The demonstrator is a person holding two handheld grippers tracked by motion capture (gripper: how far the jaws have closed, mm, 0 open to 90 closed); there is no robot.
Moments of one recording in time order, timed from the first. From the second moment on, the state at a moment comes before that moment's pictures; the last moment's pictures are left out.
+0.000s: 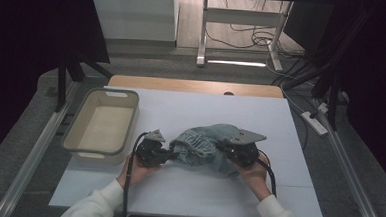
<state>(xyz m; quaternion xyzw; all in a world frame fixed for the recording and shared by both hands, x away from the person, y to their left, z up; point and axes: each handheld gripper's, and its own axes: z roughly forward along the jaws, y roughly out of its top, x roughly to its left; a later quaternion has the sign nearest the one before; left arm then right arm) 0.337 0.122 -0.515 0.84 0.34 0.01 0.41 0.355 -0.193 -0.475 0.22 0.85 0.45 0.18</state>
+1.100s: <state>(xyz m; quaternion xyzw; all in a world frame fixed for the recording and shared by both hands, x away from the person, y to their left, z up) 0.340 0.124 -0.518 0.84 0.36 0.01 0.41 0.314 -0.158 -0.488 0.15 0.89 0.38 0.21</state>
